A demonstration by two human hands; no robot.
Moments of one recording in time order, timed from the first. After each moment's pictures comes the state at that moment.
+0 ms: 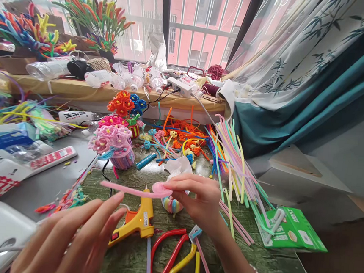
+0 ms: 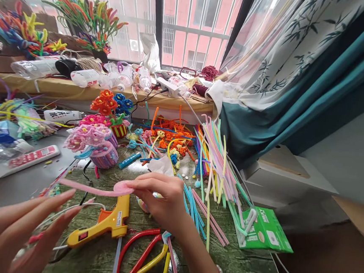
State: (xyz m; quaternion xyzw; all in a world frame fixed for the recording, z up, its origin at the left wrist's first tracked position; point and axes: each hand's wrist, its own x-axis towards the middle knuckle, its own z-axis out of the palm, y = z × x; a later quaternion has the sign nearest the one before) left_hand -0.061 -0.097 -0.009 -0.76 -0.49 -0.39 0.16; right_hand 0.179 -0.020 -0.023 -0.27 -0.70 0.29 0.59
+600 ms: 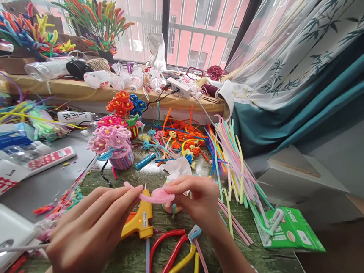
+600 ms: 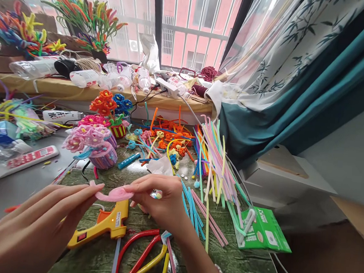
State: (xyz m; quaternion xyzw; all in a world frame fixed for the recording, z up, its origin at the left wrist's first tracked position) left_hand -0.041 -0.068 0.012 -0.84 -0.40 -0.32 0.16; right_hand 0.176 -0.023 -0.022 -0.23 -0.61 0.47 0.60
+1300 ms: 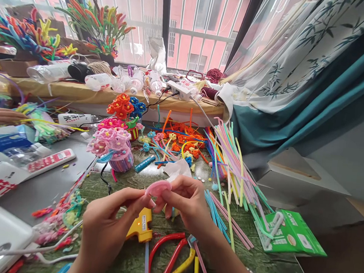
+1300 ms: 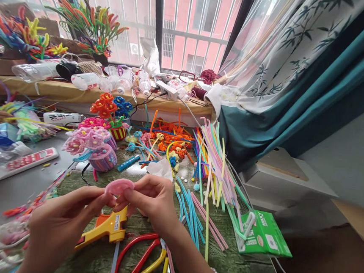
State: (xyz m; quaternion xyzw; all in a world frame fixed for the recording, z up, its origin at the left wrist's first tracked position) left_hand -0.011 -0.053 -0.005 -0.68 -0.47 -0.52 -0.19; right_hand 0.154 -0.024 -0.021 -0.23 -0.39 0.70 0.55
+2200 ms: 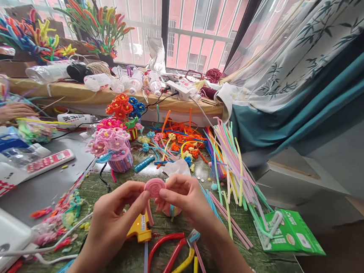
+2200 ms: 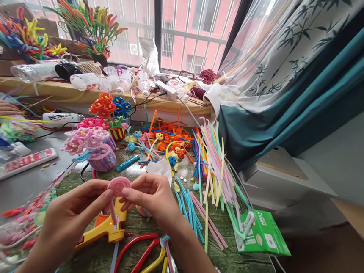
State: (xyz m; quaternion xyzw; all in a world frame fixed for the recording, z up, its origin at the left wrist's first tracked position) left_hand -0.003 -0.049 -0.004 -0.61 -0.49 -0.52 -0.35; right_hand 0.163 -0.016 -0.016 -0.27 -0.43 0.71 0.48
